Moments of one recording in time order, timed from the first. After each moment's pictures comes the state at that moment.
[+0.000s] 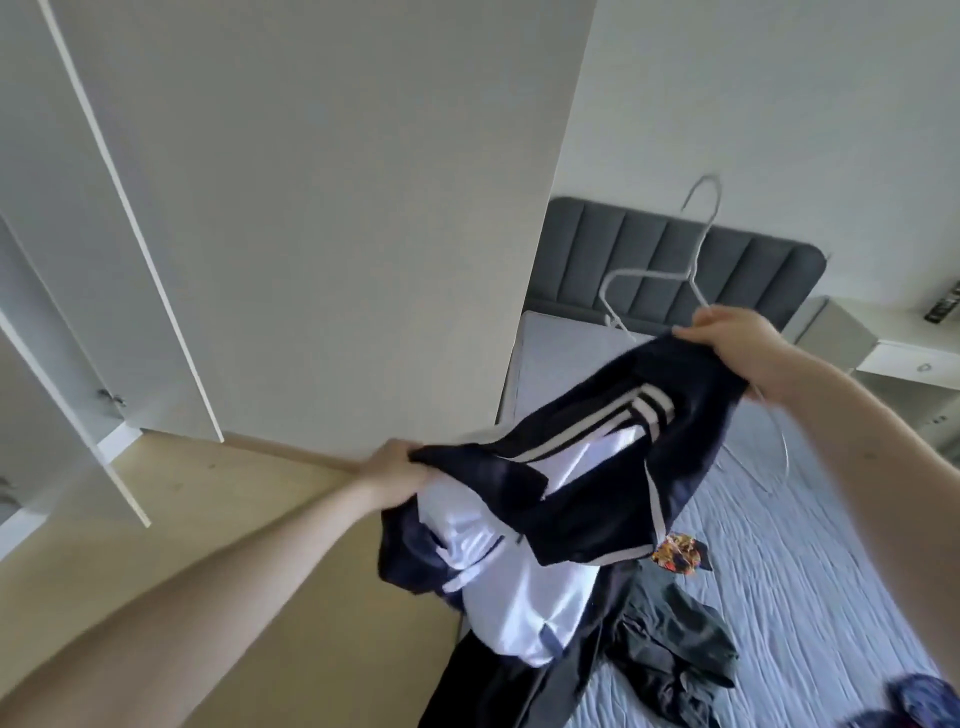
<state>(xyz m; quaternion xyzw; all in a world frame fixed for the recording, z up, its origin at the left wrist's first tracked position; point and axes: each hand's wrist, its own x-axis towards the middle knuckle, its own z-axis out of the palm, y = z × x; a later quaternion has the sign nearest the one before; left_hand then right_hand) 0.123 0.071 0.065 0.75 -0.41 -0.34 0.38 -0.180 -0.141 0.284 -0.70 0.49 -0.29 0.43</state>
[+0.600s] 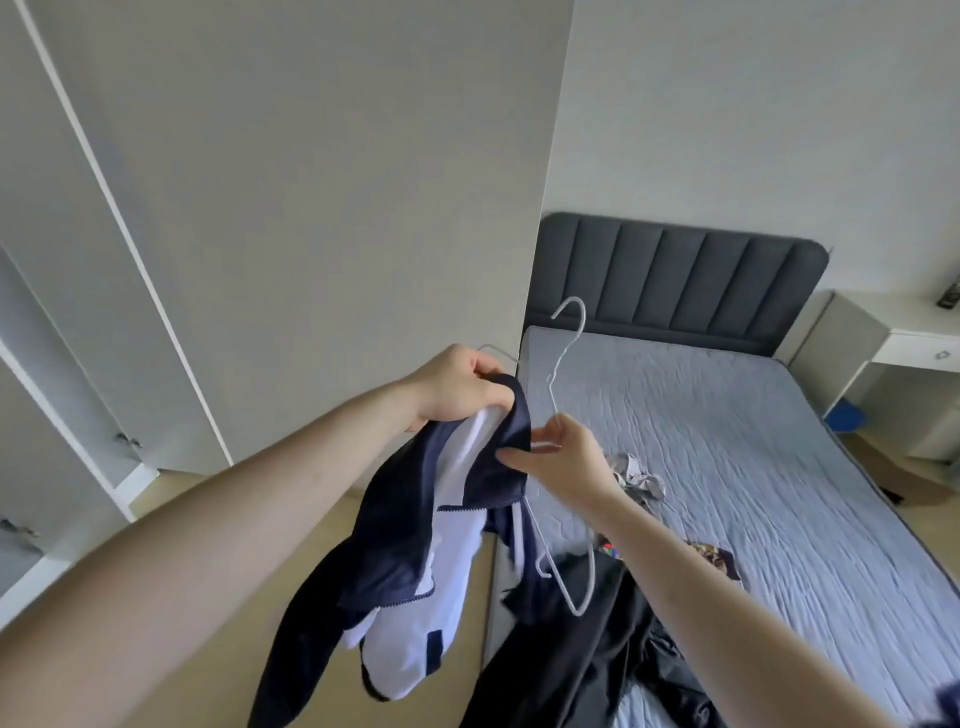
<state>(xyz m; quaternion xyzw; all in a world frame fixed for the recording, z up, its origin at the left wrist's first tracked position) 0.090 0.026 0.233 0.69 -0.53 -0.33 0.36 -0.091 -0.045 0.149 -0.73 0.44 -0.25 0.46</state>
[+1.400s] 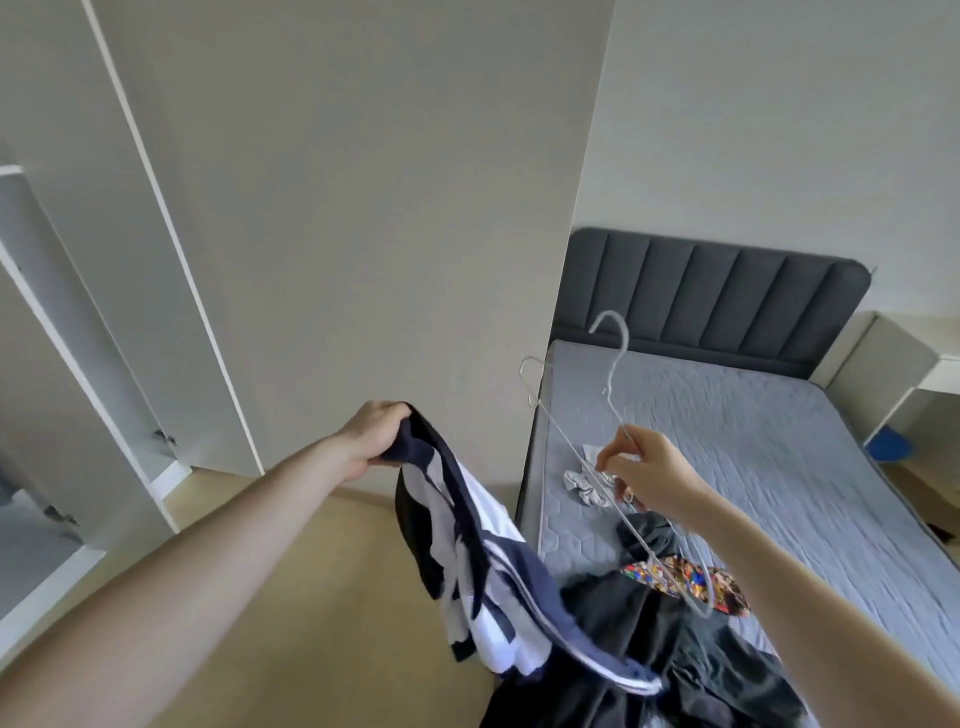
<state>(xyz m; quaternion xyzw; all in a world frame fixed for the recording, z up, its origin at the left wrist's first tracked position) 0.196 0.064 0.142 0.75 -0.25 -0.36 0.50 -0.138 -0.091 0.166 -0.79 0.42 -0.20 0.40</state>
